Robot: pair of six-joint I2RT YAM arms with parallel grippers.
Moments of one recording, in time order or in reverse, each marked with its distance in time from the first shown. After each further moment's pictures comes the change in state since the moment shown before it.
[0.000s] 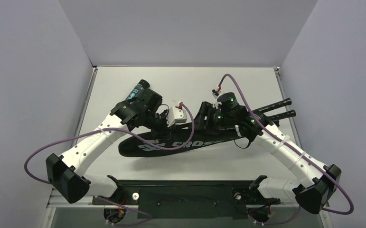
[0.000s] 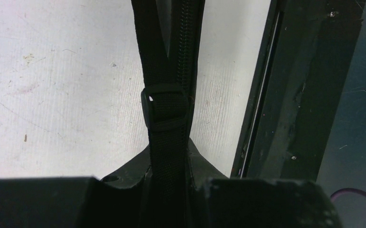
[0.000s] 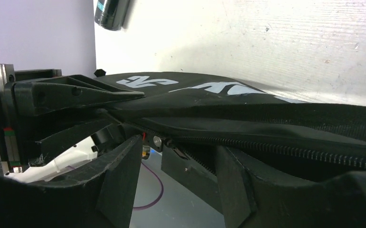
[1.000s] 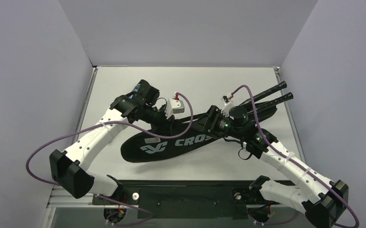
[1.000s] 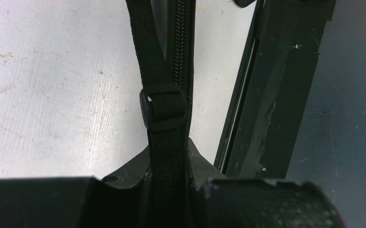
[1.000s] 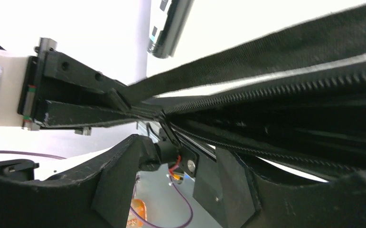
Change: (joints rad) left arm 0.075 0.063 0.055 -0.015 0.130 -0.091; right arm -0.025 -0.215 -0.336 0.383 -0.027 0.165
